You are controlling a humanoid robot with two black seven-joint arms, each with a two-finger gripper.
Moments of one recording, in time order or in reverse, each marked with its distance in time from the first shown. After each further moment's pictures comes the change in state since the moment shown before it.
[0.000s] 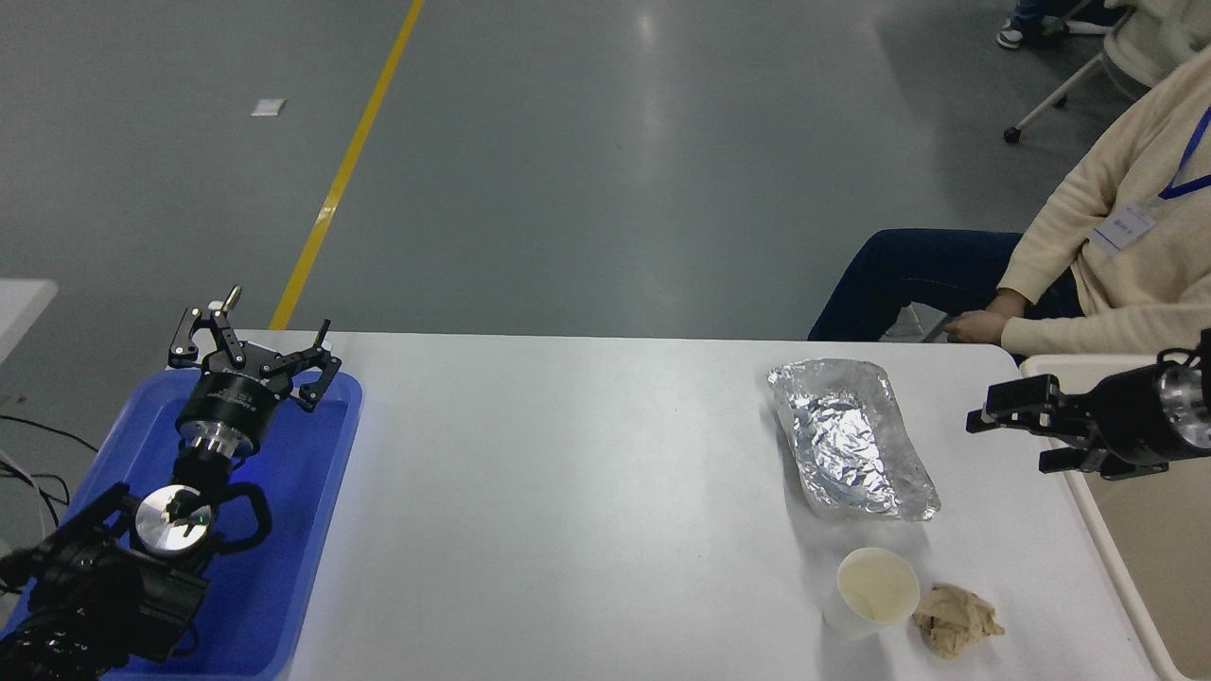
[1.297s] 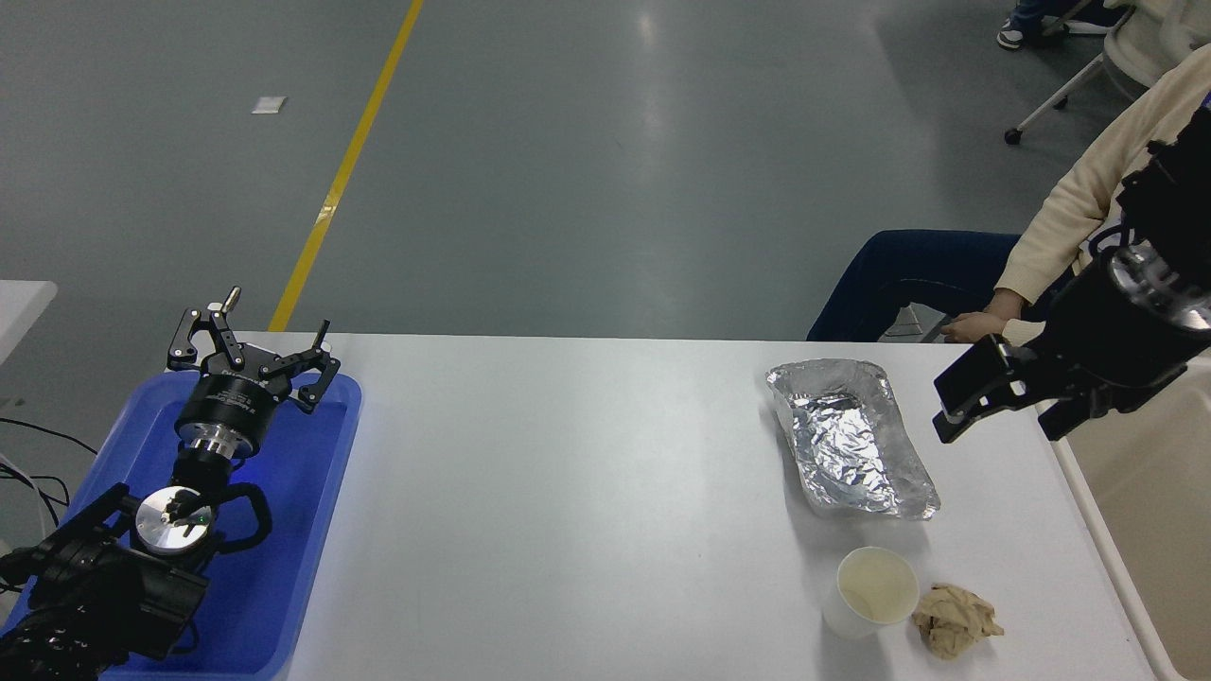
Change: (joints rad) left arm 0.000 0.000 -0.001 0.000 0.000 0.000 0.000; right arm 0.430 0.005 0.182 0.391 -0.194 0.163 -0.267
